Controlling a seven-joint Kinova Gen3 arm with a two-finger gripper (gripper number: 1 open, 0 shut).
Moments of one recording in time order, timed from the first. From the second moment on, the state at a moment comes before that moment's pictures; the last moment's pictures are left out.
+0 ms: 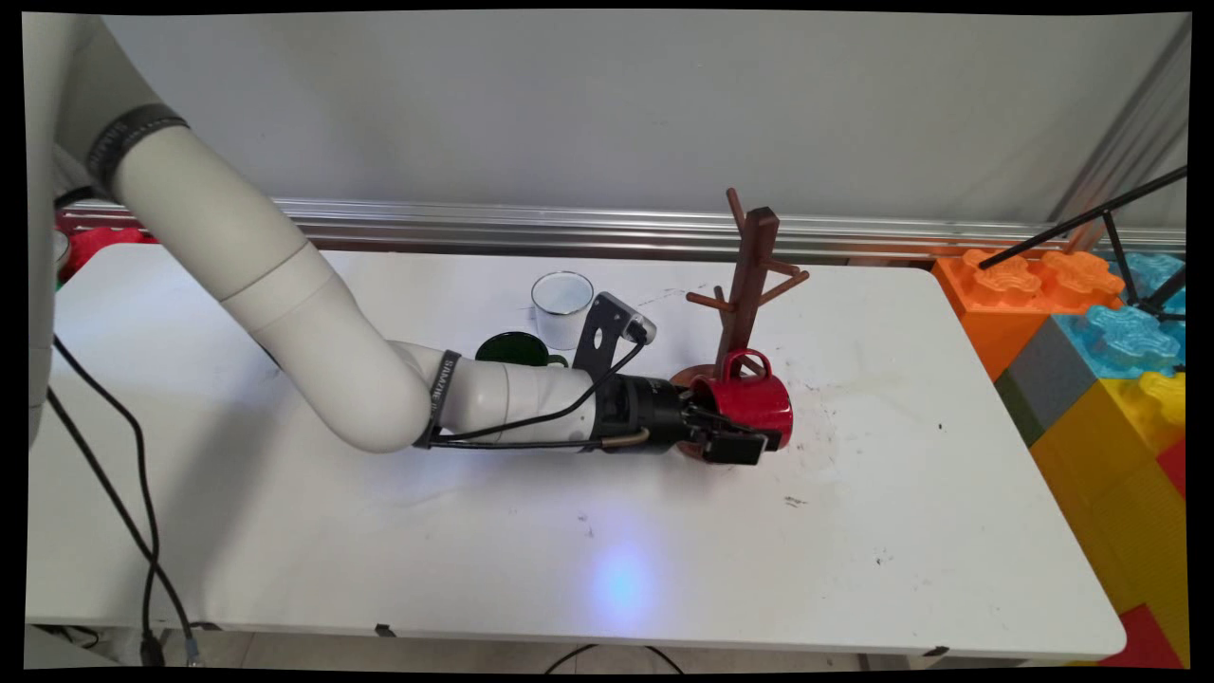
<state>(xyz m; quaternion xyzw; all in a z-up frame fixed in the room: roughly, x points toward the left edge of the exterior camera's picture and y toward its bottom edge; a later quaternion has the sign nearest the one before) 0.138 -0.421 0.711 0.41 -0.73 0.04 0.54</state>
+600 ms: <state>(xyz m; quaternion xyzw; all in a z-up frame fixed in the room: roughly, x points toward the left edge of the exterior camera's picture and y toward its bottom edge) 0.132 -0.425 0.706 0.40 -0.73 0.04 0.55</state>
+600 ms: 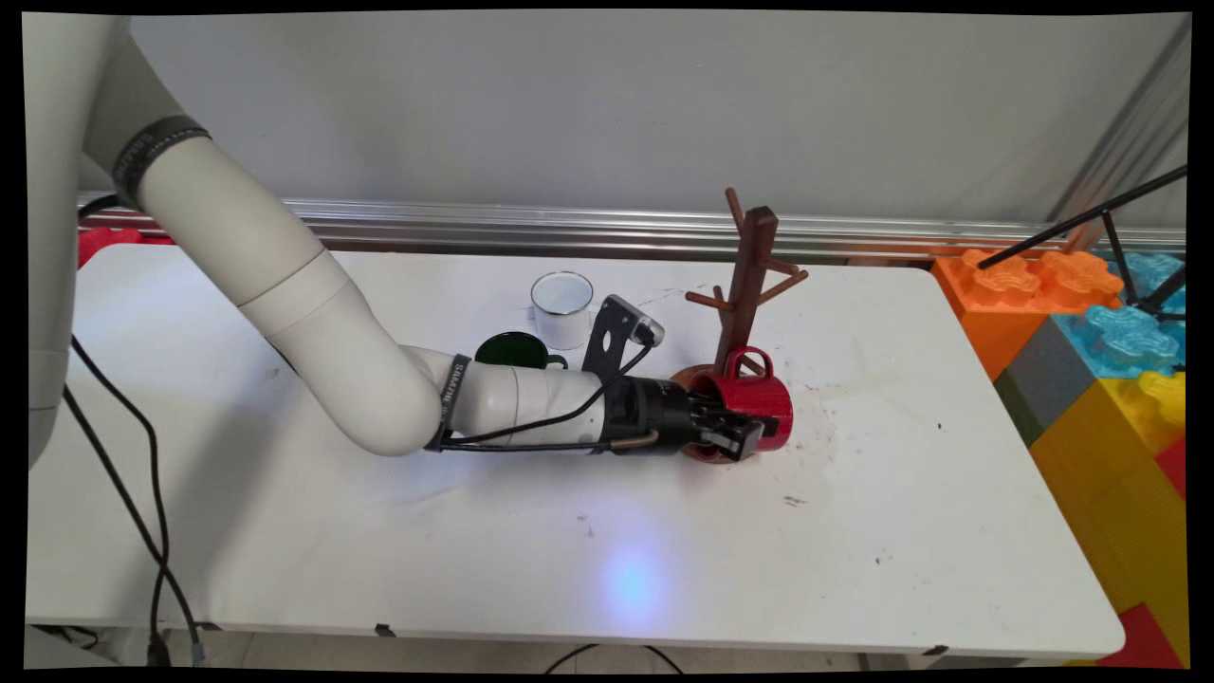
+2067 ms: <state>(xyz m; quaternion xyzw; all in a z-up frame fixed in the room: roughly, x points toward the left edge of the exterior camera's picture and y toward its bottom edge) 0.124 -0.383 0.739 0.38 -0.72 0.02 0.58</state>
